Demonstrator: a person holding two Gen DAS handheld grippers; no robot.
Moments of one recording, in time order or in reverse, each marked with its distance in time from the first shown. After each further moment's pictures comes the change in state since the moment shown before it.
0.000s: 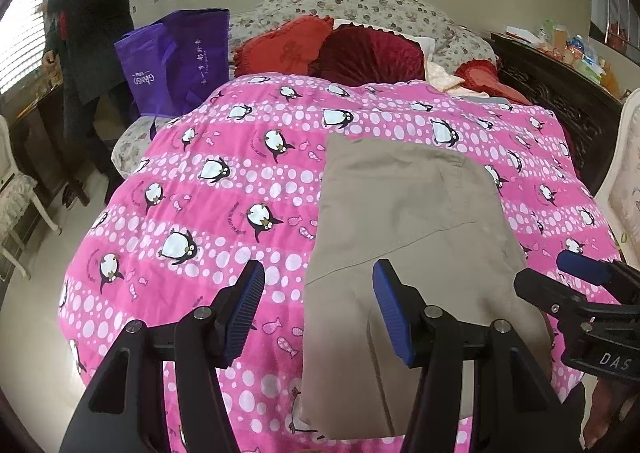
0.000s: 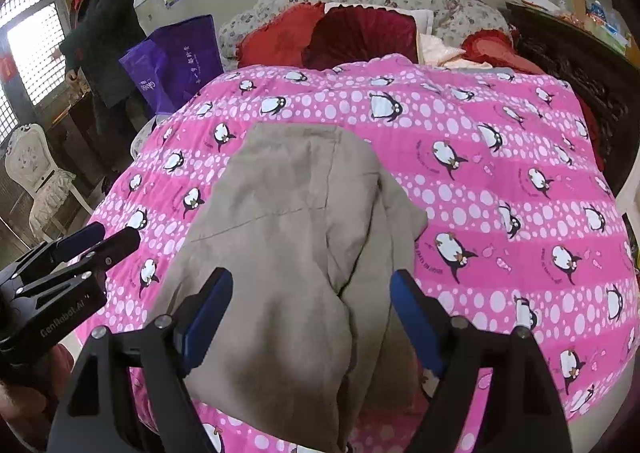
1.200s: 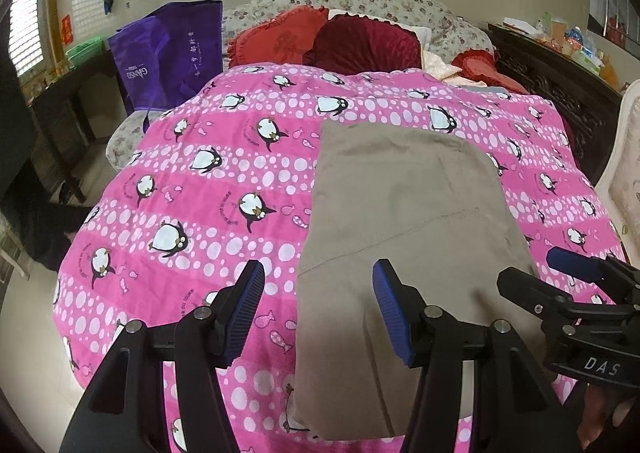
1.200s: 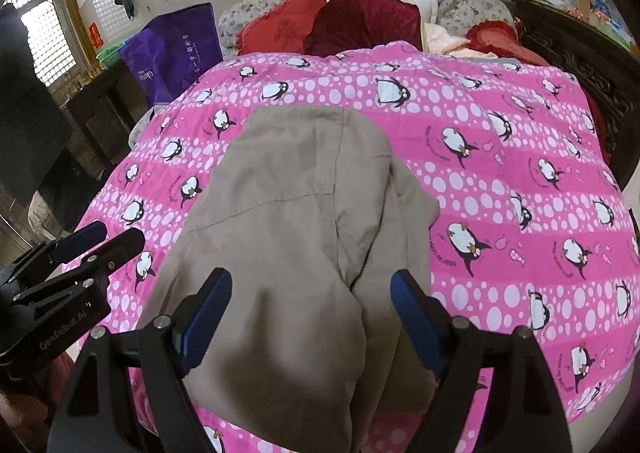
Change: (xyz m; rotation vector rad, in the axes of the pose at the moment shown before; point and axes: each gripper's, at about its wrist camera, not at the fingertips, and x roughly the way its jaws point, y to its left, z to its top) left arm 0.010 -0.007 -0.007 0.016 0.026 -0.005; right arm 0.016 0.005 -0.005 0.002 0.033 0.002
